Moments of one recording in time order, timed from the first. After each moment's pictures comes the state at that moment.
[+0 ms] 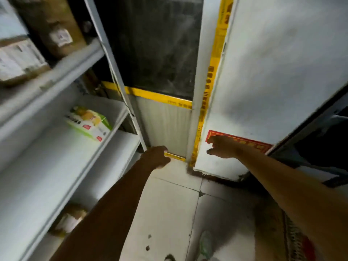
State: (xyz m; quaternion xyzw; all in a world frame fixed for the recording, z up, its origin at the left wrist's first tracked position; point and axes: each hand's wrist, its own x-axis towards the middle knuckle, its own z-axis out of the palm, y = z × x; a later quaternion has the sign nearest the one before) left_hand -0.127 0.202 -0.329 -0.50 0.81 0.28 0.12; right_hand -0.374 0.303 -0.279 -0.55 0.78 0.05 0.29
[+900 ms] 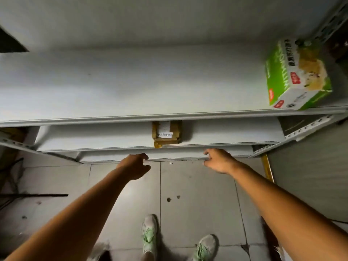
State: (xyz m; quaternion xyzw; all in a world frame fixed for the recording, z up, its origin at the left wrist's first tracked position) left_hand 0.256 0.360 -0.547 -0.87 0.32 0.38 0.04; right_hand 0.044 0.134 -0.536 -0.81 0.39 0.26 0.35
